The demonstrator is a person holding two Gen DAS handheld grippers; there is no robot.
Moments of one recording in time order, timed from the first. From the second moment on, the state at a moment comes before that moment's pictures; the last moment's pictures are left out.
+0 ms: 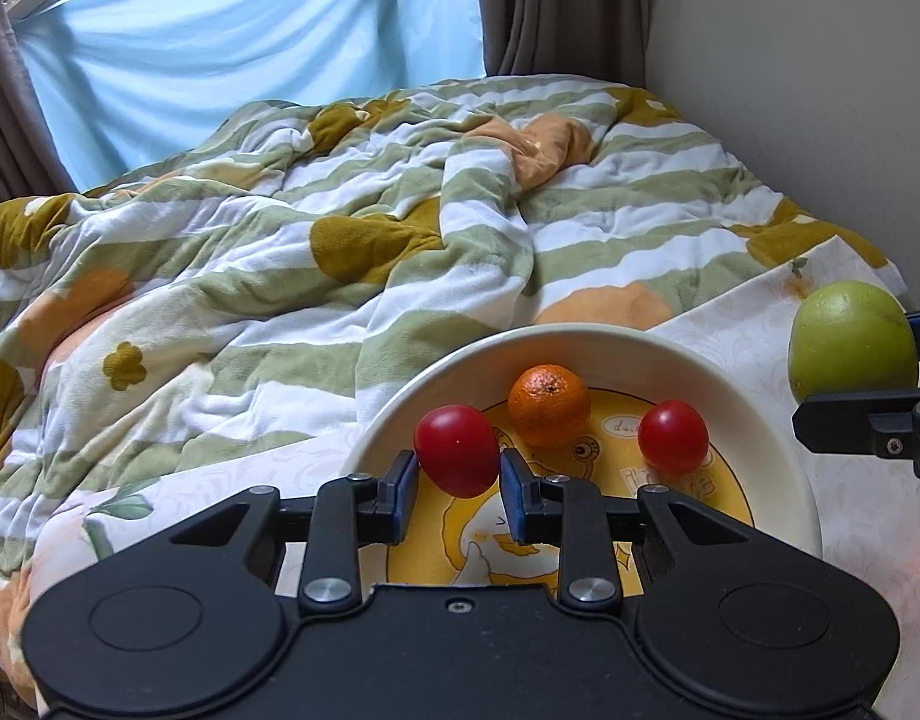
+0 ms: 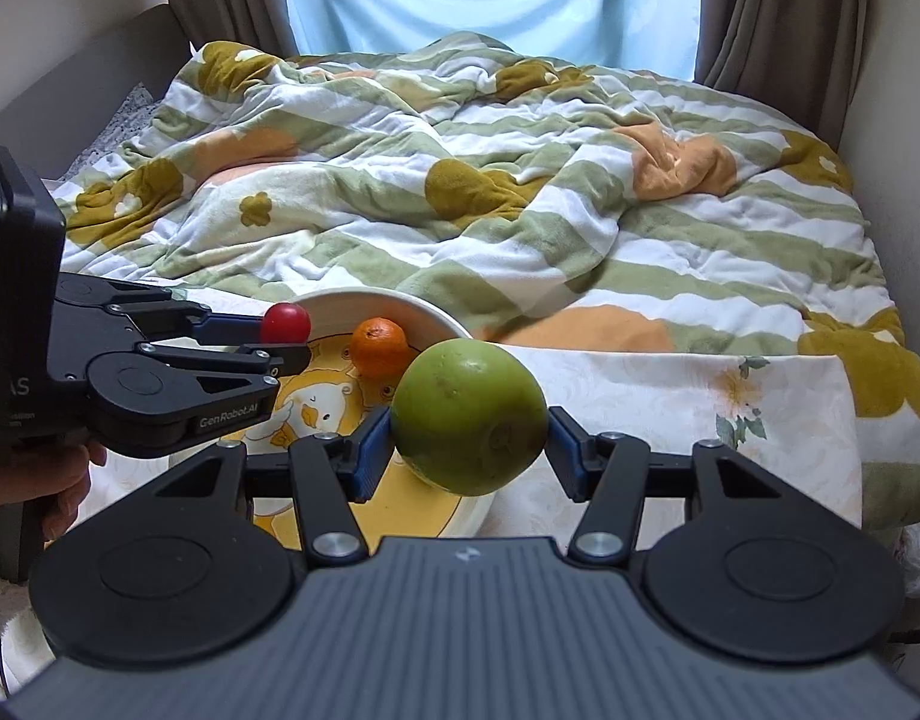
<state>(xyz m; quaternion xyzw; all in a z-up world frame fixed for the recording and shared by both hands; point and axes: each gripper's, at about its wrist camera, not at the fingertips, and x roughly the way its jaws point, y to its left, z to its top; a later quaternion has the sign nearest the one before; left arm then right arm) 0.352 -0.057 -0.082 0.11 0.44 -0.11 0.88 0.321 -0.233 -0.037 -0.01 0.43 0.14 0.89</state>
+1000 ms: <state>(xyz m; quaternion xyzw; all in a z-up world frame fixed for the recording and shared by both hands) 0.262 -0.036 -0.059 0.09 0.44 -0.11 0.89 0.323 -0.200 -0.073 -0.04 0.46 0.19 0.87</state>
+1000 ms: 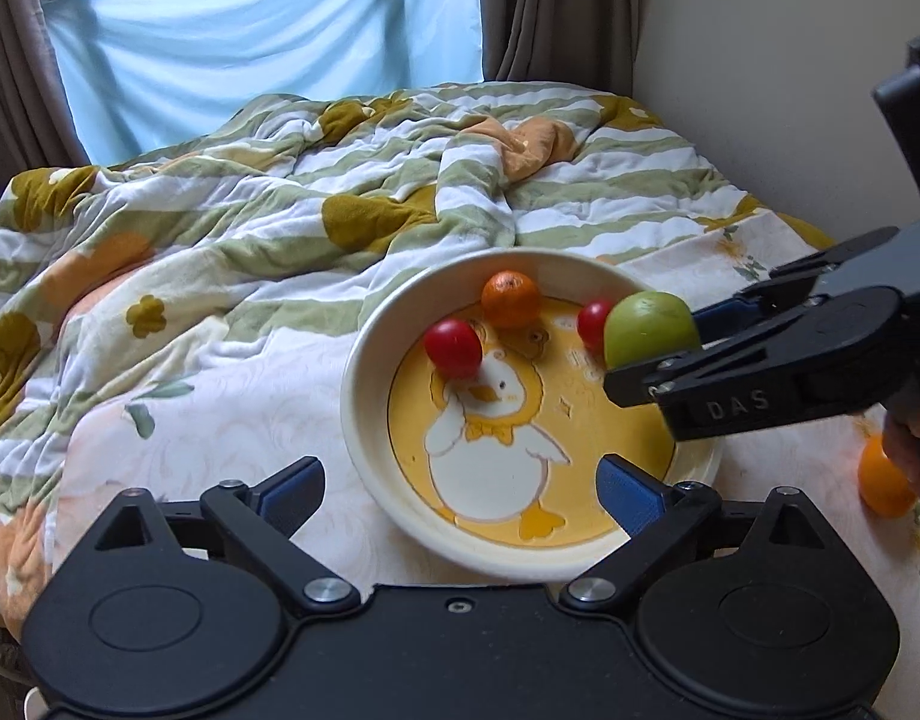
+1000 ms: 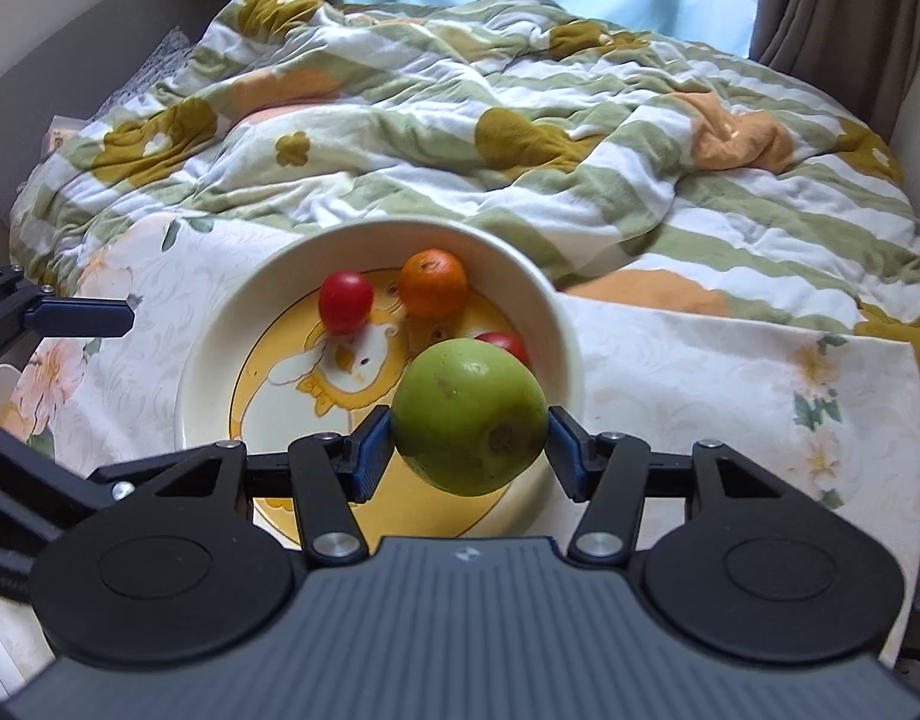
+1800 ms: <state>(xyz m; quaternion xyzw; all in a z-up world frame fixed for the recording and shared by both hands) 0.226 -0.033 -0.055 0.08 0.43 -0.09 0.89 0.304 -0.189 -0.066 -0.07 0.42 0.20 0.88</state>
